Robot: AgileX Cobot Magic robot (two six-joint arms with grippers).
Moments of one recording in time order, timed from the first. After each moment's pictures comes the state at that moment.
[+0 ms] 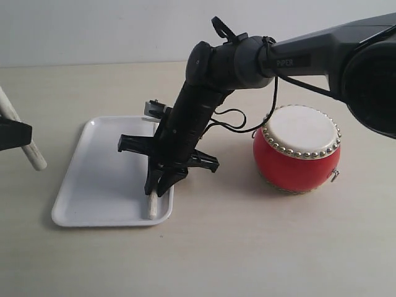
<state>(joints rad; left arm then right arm) -0.23 0.96 -0.62 -0.55 0.60 0.42 0.64 2.34 -1.69 0.64 1.06 0.14</state>
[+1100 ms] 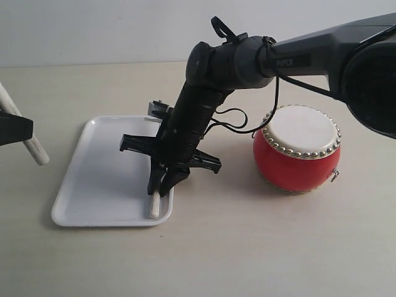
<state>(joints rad) -0.23 0.96 -0.62 -0.58 0.58 0.42 0.64 2.34 -1.69 0.61 1.06 0.21</state>
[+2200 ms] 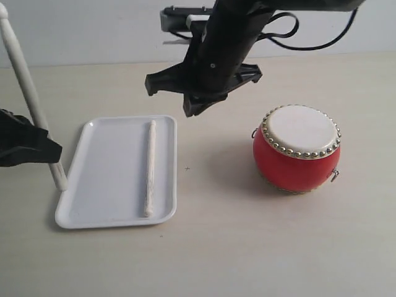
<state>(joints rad) -0.23 1.22 -0.73 -0.59 0.73 0.46 0.65 1.90 -1.51 0.14 0.86 0.19</state>
